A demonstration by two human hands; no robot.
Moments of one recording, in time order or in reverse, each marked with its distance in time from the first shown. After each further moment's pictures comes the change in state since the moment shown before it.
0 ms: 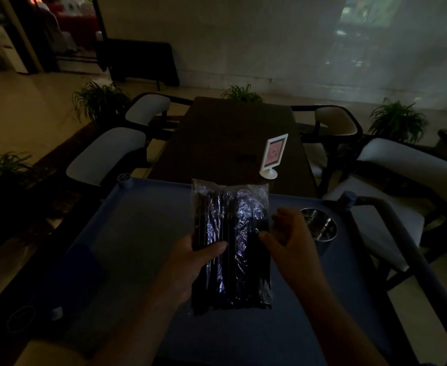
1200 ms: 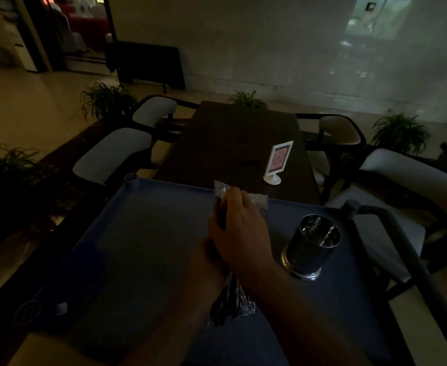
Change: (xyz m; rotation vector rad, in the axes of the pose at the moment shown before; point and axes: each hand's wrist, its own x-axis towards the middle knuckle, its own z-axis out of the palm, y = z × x) left_hand -0.016 0.018 0.042 0.619 0.257 0.007; right_hand 0.008 -0.056 0.086 -0.675 0.001 -0.460
